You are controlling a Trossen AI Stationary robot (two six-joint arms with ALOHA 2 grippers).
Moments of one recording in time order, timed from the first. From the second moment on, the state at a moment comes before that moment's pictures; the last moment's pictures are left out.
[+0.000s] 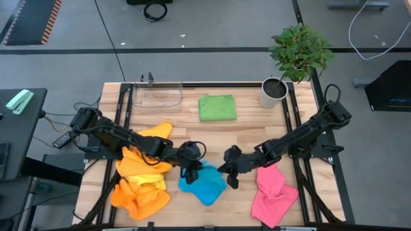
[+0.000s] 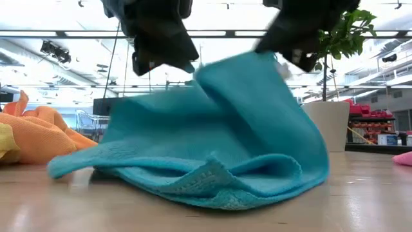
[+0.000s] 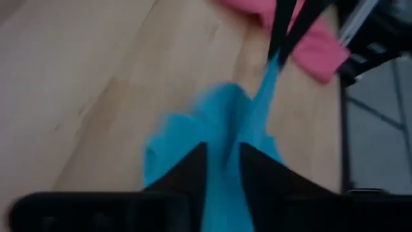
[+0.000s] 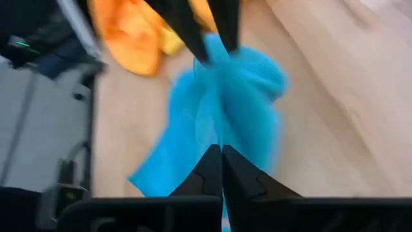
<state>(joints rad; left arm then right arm) -0.31 1.60 1.04 -0.17 -0.15 -0.66 0.43 1.53 0.92 -0.09 0.27 0.72</state>
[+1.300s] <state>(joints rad) -0.49 1.77 1.04 -0.44 0.02 -1.30 0.41 1.42 0.92 -0.47 0.35 0.87</state>
